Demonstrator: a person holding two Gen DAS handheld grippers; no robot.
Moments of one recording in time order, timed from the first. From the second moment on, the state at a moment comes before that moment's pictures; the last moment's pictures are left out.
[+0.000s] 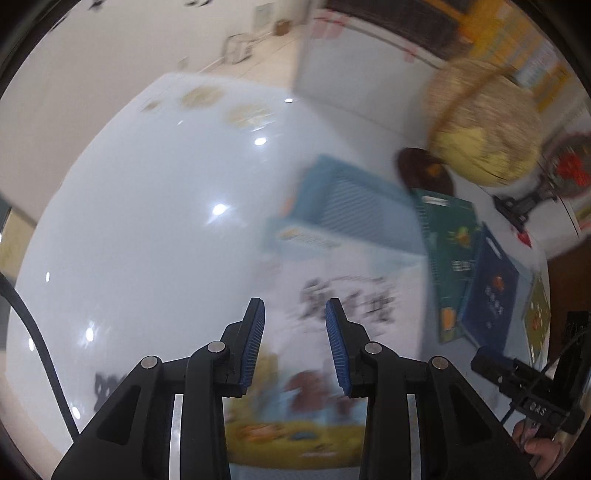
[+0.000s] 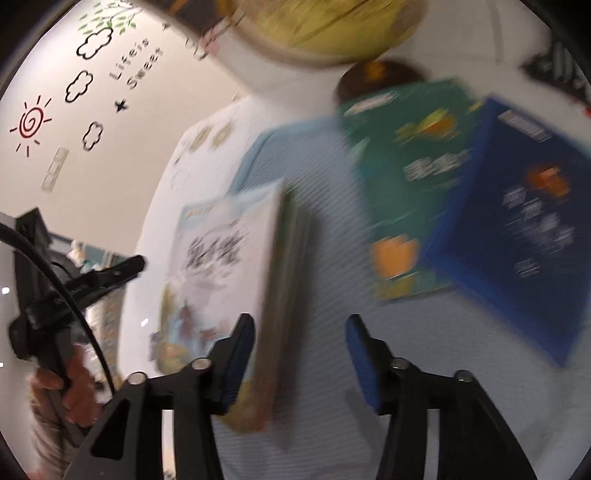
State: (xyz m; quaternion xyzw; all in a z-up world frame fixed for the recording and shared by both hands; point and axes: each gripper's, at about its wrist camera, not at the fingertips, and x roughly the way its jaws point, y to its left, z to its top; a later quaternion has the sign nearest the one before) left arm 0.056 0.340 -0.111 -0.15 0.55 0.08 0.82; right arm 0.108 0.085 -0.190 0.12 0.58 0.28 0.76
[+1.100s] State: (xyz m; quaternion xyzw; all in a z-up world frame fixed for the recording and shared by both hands) left arm 0.110 0.064 -0.200 -0.08 0.66 -0.11 0.74; right arm 0.127 -0.125 -0.259 0.21 0.58 0.22 0.76
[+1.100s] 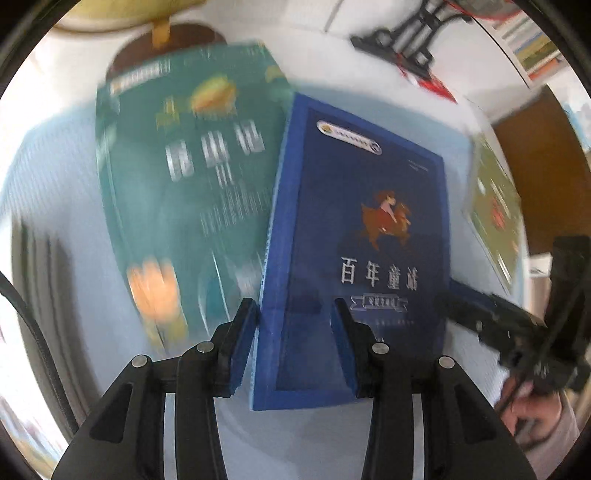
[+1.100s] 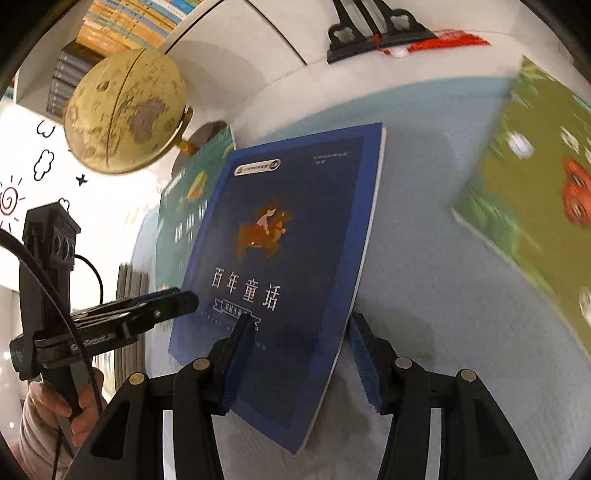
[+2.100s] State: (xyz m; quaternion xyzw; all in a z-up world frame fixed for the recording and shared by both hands) left arm 0.081 0.086 -0.221 -0.18 0.71 -0.19 0.65; right arm 0.090 -0.176 -0.296 0.31 0.62 0.33 0.64
